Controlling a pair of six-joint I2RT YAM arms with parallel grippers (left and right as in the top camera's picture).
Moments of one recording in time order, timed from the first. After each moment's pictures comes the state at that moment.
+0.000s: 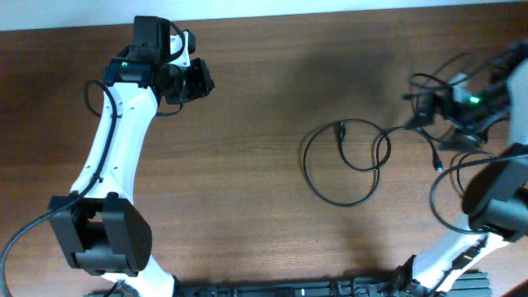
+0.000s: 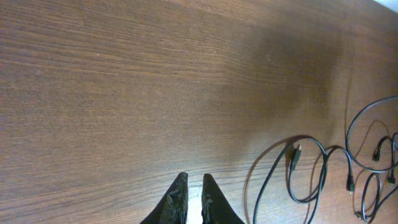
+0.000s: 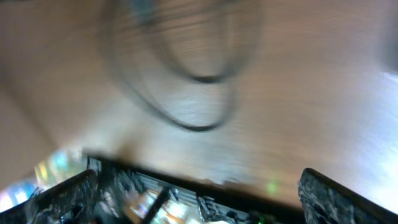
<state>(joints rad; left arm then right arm) -0.10 1.83 1.65 -0.88 0.38 -0.31 -0.41 1.99 1.78 -1.70 -0.51 -0.25</state>
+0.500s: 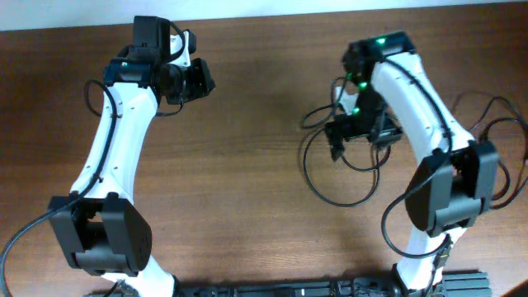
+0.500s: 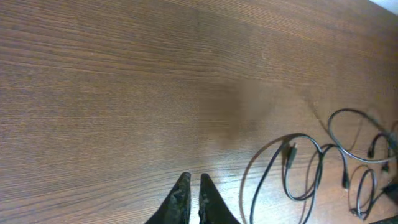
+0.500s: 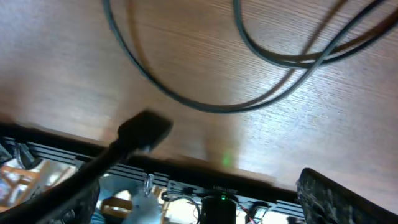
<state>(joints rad) -0.10 1.83 1.65 -0.87 0.40 -0.31 0.21 1.99 1.78 -1.69 -0.13 -0.04</state>
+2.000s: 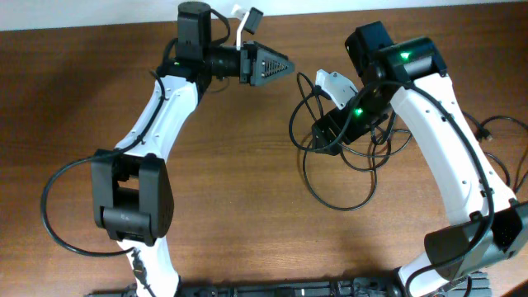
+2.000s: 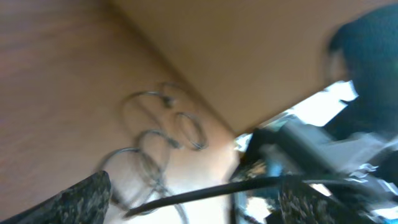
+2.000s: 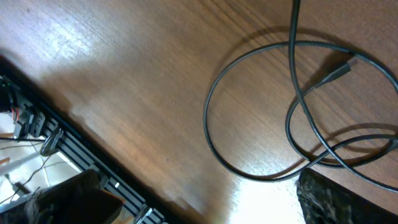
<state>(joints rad) -0.24 2.04 1.65 -0.14 1.32 -0.29 0.28 1.74 1.79 -1.54 -0.33 -0.32</state>
